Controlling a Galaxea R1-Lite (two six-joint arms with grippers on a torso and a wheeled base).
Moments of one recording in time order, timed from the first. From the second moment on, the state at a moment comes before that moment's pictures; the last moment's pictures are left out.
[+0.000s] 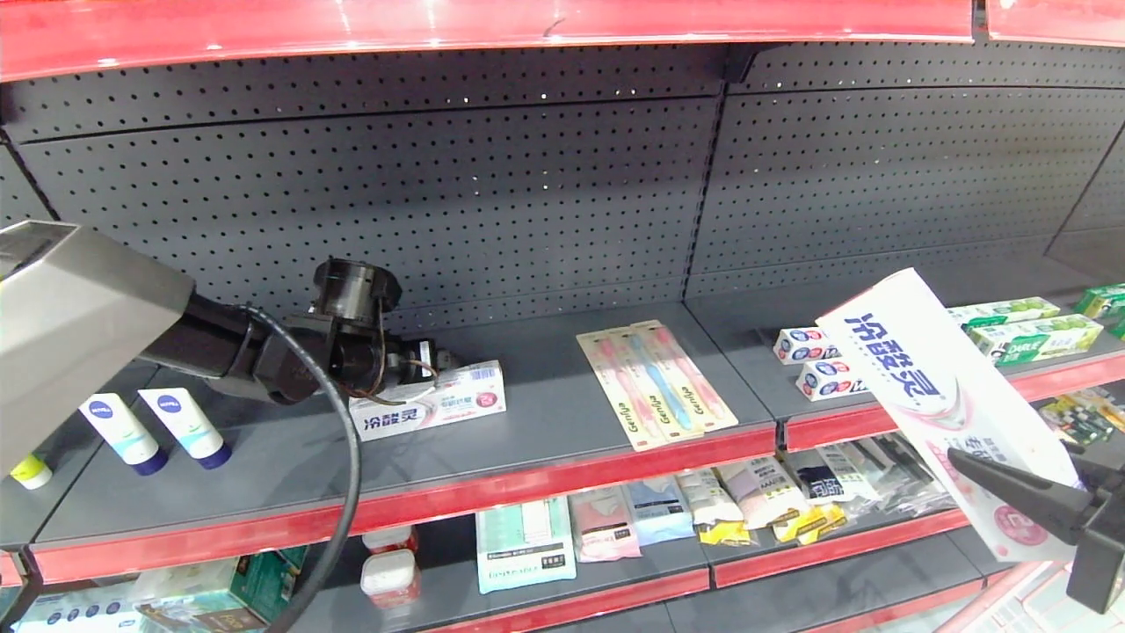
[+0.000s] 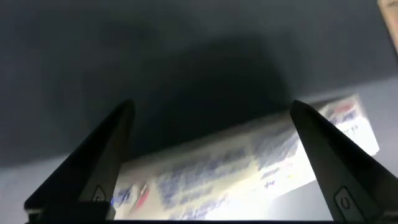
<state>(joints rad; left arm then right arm) -0.24 2.13 -1.20 -0.27 0.00 -0.27 0.32 0.95 -0.40 -0.27 0.05 -0.24</state>
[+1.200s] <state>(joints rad) -0.24 2.17 -1.23 -0.26 0.00 -0.27 0.32 0.98 -0.39 -0.27 0.07 -0.23</state>
